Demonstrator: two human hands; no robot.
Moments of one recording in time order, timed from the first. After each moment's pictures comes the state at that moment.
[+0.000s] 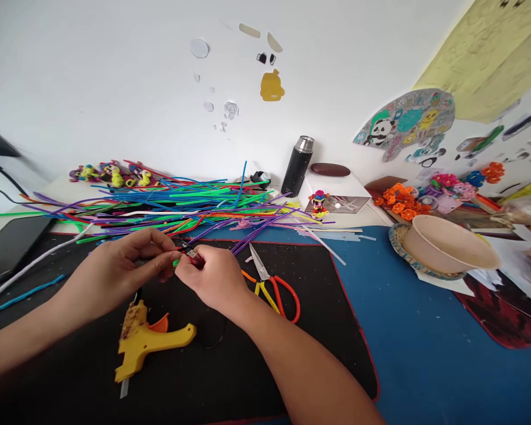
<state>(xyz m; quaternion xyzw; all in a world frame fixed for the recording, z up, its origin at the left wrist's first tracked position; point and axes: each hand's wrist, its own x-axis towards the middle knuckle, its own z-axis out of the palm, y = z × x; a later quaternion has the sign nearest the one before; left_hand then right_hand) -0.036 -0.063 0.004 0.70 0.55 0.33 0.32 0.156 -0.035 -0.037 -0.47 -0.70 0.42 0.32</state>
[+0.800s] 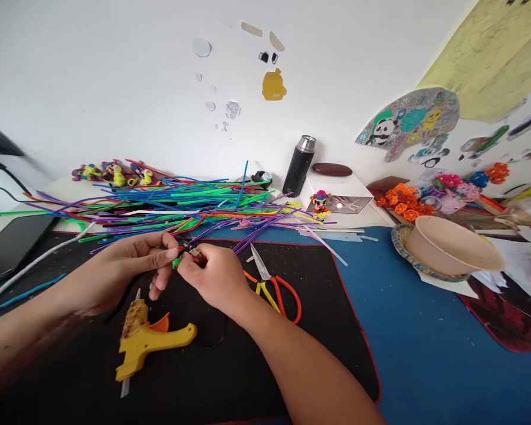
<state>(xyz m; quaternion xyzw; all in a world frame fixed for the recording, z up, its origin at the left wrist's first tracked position) -0.034 -0.054 0.006 0.51 0.48 0.35 0.62 0.155 -0.036 -0.036 -0.48 -0.70 0.42 0.33</state>
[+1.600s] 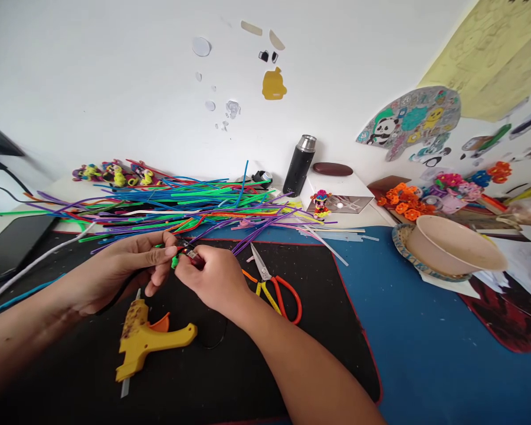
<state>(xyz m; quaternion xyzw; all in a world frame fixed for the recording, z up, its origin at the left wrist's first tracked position) -0.037 -0.053 0.004 0.44 0.49 0.36 0.66 0.155 -0.036 -0.038 -0.46 -0.71 0.42 0.32</state>
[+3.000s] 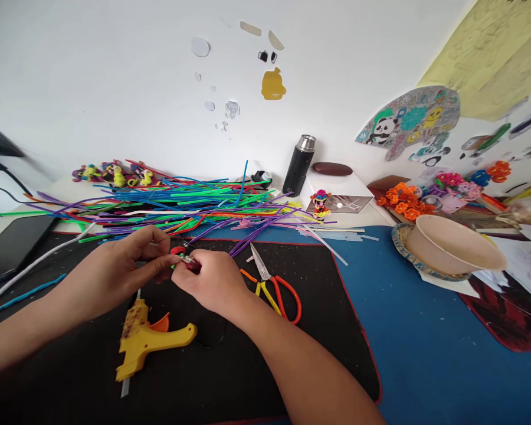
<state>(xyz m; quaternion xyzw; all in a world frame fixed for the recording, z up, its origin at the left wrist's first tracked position) -0.037 -0.063 0.013 0.69 0.57 0.29 0.33 0.155 -0.039 -0.035 -0.47 -0.73 0.42 0.28</state>
